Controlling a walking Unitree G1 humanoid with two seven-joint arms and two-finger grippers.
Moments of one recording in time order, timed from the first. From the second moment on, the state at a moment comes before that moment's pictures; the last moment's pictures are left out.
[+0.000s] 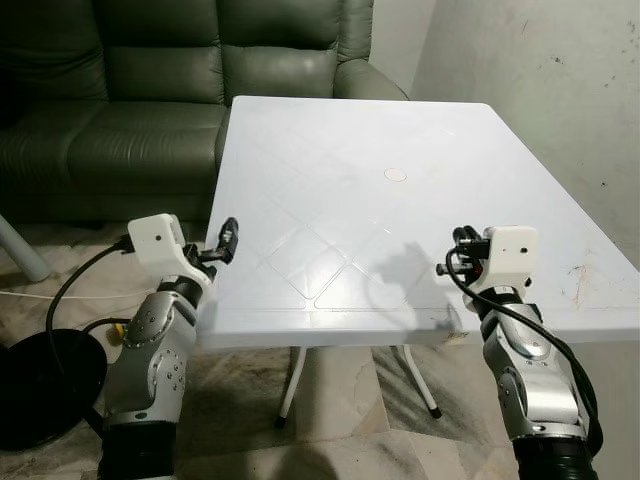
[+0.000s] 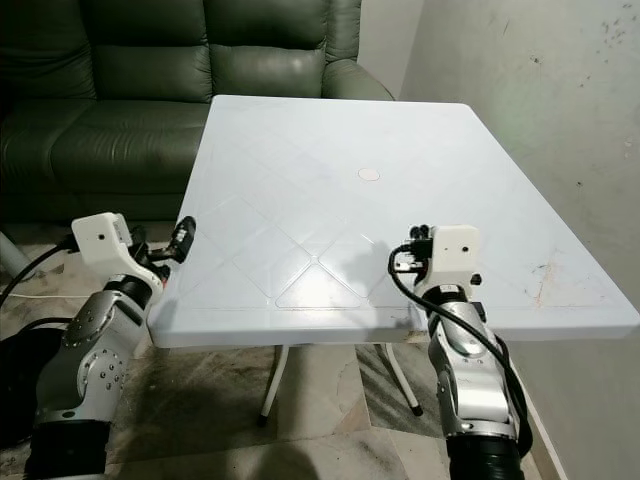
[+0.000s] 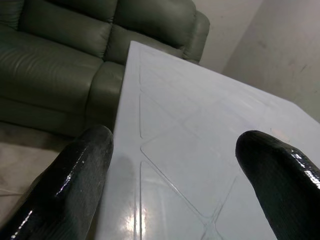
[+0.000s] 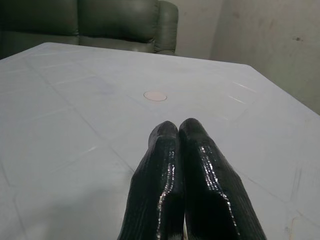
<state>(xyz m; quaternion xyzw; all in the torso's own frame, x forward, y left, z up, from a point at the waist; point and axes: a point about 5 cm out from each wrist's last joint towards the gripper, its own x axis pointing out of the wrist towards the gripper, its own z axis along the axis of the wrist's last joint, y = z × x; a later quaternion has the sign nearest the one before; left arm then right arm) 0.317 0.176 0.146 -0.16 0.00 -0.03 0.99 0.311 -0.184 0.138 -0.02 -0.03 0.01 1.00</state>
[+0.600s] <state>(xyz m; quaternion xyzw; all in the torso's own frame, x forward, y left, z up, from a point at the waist) 0.324 0.172 0.141 -0.18 0.01 -0.02 0.98 0.310 -0.175 0.134 -0.02 -0.01 0.03 1.00</state>
